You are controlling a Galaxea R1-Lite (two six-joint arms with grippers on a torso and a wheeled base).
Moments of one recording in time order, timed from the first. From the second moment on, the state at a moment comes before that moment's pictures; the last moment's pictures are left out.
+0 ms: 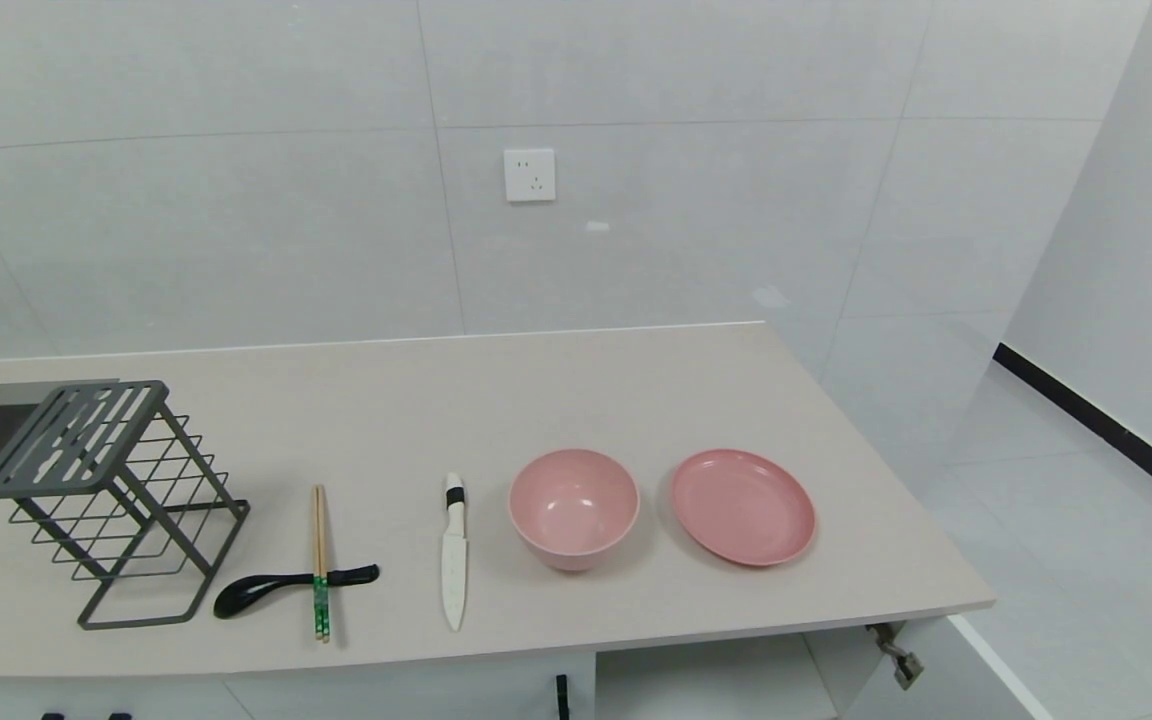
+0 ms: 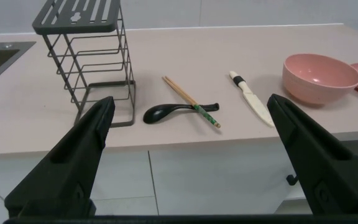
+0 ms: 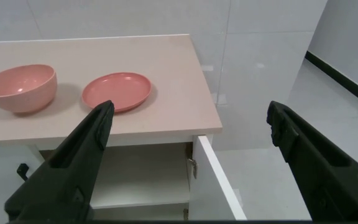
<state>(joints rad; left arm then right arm) 0.00 0.00 0.00 0.00 -0.01 0.01 0.00 0.00 0.00 0.00 0.03 0.00</state>
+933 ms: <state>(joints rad) 0.00 0.00 0.00 0.00 -0.01 0.01 0.01 0.25 -0.30 -0.12 0.35 0.02</state>
